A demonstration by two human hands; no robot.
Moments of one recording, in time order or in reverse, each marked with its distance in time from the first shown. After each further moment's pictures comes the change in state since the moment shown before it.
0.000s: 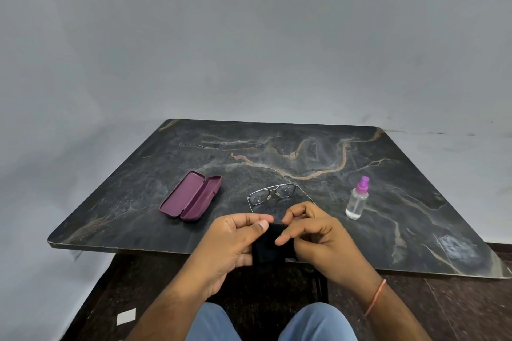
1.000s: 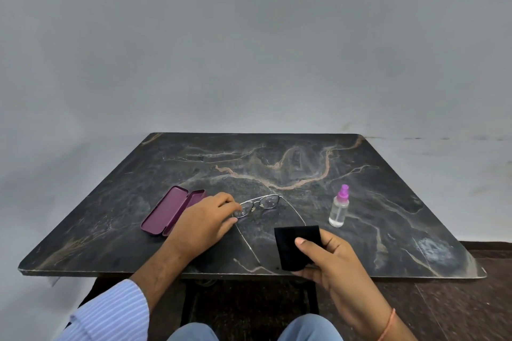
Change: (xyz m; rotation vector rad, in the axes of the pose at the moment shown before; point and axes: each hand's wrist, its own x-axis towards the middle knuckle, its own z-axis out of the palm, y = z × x) left_hand 0.110 -0.013 -0.071 1.479 0.109 0.979; right_hand -0.030 0.006 -0.013 0.513 0.312 0.490
